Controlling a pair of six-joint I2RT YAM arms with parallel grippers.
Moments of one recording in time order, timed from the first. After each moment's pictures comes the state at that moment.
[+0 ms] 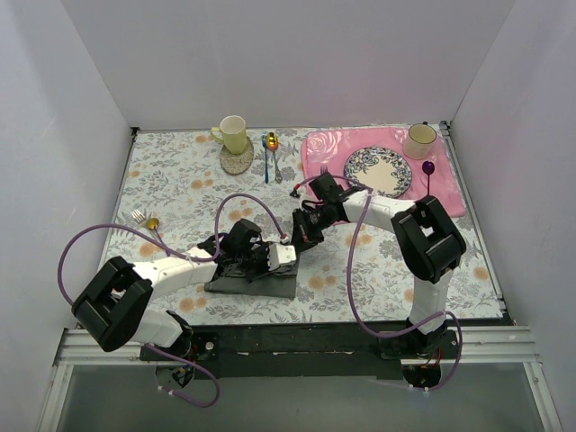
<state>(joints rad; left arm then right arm) -0.72 1.36 0.59 -0.14 0.39 0.60 0.64 1.90 1.21 -0.40 -0.80 0.46</state>
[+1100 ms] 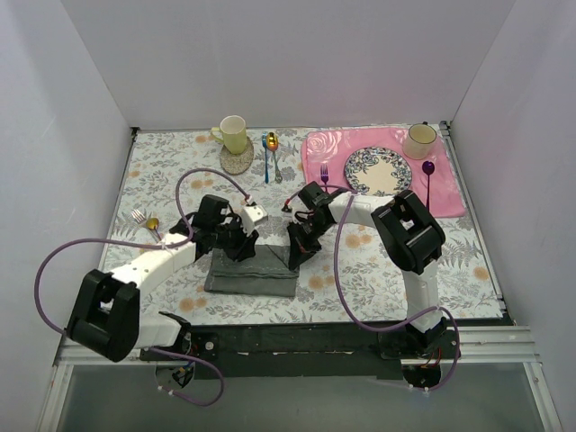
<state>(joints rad) -0.44 1.26 0.68 -0.30 0.46 0.42 0.68 2.05 1.28 -0.56 -0.76 0.32</state>
